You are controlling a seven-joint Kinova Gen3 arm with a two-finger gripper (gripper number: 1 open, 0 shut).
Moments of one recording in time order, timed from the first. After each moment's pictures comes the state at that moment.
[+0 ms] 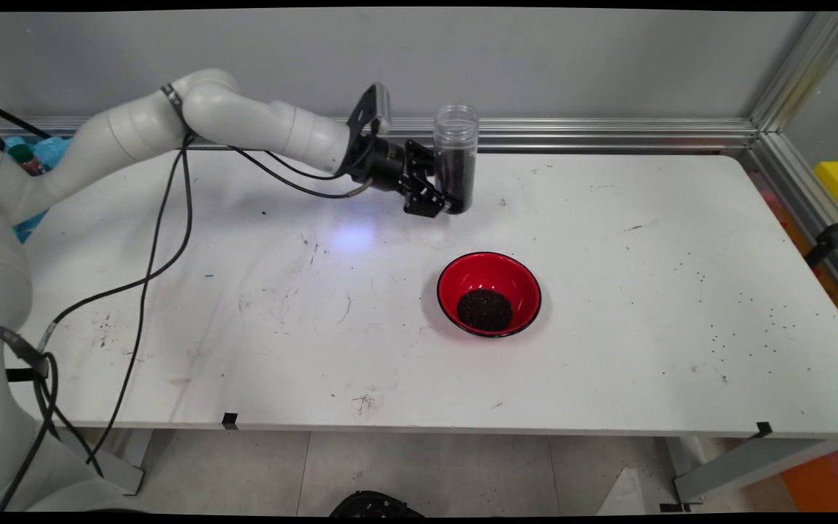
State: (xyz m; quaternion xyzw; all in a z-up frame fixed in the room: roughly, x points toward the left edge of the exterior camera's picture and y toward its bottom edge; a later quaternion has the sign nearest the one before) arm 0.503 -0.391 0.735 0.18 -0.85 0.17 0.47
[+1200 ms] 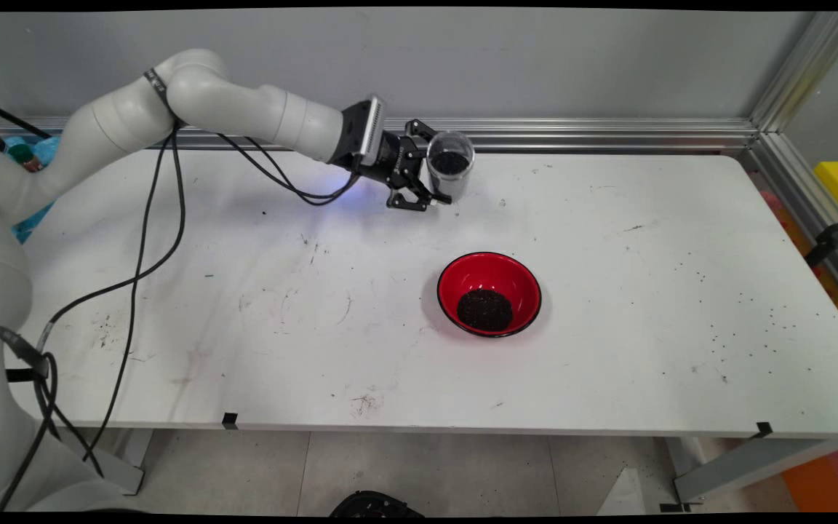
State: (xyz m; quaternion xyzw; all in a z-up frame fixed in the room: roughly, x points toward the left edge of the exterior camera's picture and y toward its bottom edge) arm 0.501 -0.384 0.758 -0.09 -0.87 0.31 0.37
